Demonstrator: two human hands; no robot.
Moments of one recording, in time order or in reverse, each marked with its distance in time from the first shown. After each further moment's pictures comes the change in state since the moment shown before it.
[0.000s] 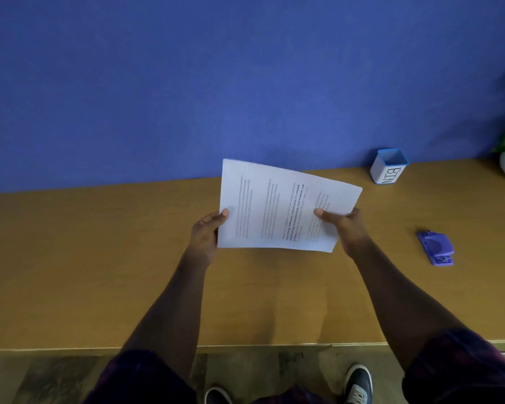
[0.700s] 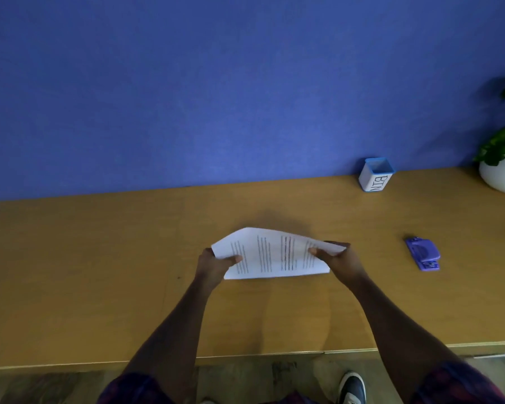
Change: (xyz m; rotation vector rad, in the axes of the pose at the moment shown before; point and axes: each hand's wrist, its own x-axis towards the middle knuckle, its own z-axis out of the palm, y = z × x) left_hand -0.012 -0.059 -0.010 0.520 0.068 0.029; right_hand -0.032 0.052 -0.040 -0.453 -0.059 -0.045
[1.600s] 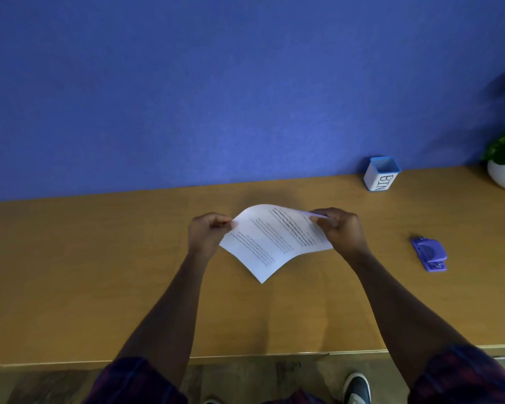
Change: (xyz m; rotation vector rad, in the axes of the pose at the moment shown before) left_hand 0.019 0.068 -0.015 0.098 0.096 0.265; right_hand 0.032 -0.066 0.002 -0.390 0.138 -0.401
